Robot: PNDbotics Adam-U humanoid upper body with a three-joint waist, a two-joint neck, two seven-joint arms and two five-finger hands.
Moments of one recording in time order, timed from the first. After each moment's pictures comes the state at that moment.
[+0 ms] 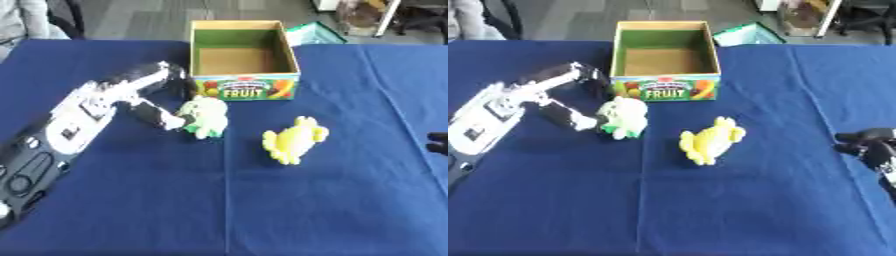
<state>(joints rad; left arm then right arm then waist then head) -0.54 0.64 -0.29 -1.46 -0.37 -0.11 -0.41 -0.20 -0.30 -0.06 -1.70 -0.40 -0.05 0.53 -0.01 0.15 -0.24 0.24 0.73</state>
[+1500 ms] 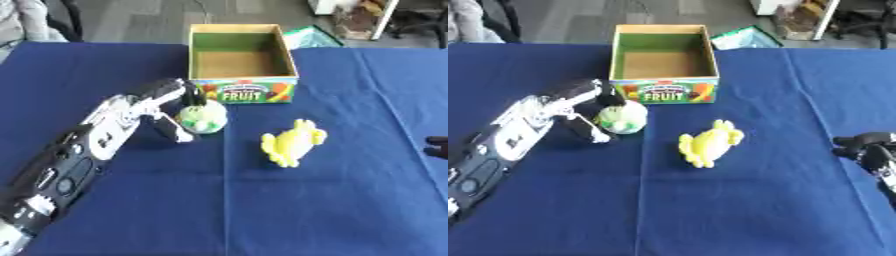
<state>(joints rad) -0.60 0.52 -0.30 -1.28 -0.61 -0.14 -0.30 -0.20 -0.30 -0.05 -1.70 -0.40 -0.05 0.54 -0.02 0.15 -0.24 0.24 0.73</state>
